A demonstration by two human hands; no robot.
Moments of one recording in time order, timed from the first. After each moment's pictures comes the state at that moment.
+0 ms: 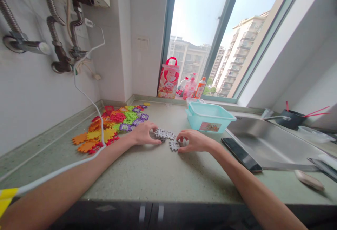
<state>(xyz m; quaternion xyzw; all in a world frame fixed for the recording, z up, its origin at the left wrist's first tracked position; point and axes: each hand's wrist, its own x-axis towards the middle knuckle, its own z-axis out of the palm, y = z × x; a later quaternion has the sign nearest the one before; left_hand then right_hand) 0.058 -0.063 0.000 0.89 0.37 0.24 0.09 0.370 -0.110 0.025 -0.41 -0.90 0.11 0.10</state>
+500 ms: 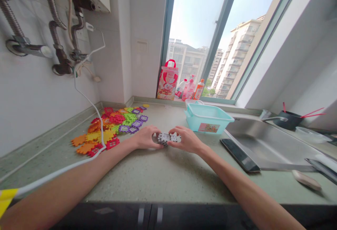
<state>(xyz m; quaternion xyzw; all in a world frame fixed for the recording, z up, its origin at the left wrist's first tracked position) 0.074 -0.067 -0.006 0.91 0.32 0.24 0.12 0.333 -0.109 0.007 -0.42 -0.87 0.02 0.25</state>
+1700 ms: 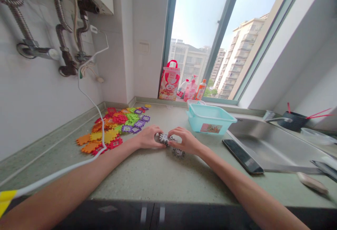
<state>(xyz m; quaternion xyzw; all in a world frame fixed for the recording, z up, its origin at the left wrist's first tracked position) 0.074 -0.070 -0.004 0.91 0.31 0.24 0.12 0.330 -0.106 0.003 -0.32 -0.90 0.06 0.28</state>
